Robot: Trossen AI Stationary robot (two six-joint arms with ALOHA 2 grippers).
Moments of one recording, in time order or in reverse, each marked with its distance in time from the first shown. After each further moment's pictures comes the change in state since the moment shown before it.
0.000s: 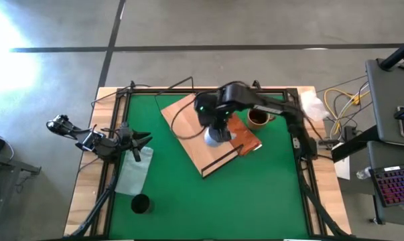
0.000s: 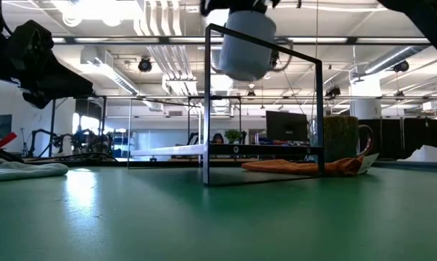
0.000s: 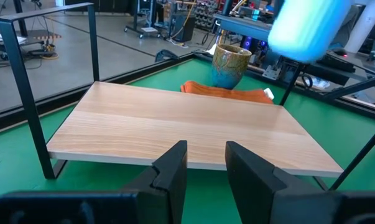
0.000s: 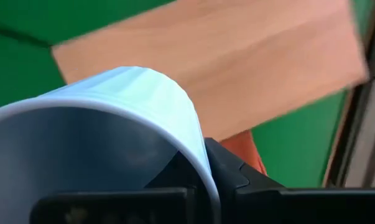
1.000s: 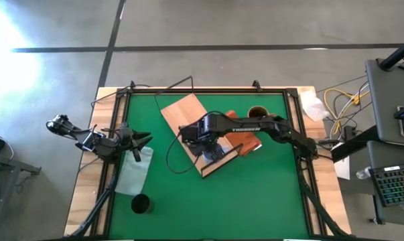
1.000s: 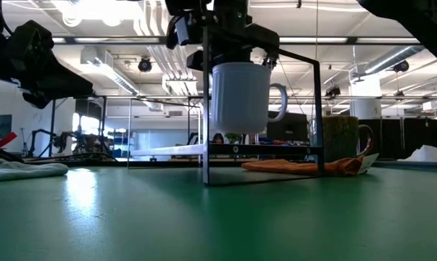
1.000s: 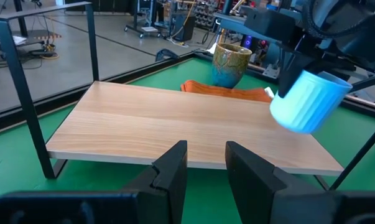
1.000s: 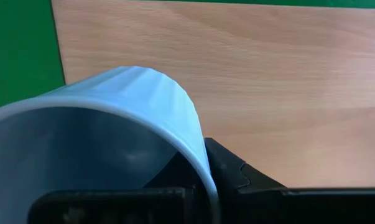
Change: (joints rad) left arm 0.000 0.006 0.000 0.001 0.000 0.000; right arm 0.122 0.185 -0.083 0.123 0.096 -0.207
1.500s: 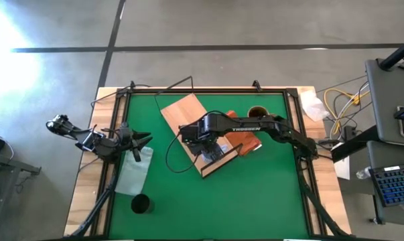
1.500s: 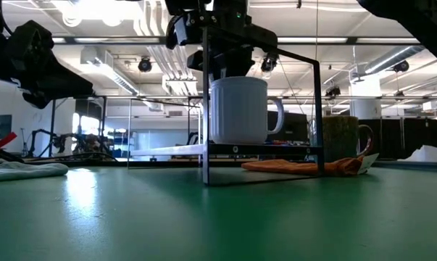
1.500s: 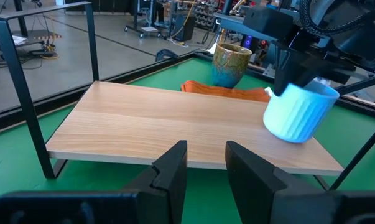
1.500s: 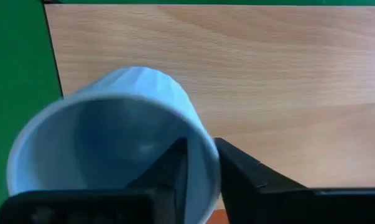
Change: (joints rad) left arm 0.000 0.000 0.000 0.000 0.000 0.000; right arm -0.001 0.001 -0.002 0.010 0.001 0.026
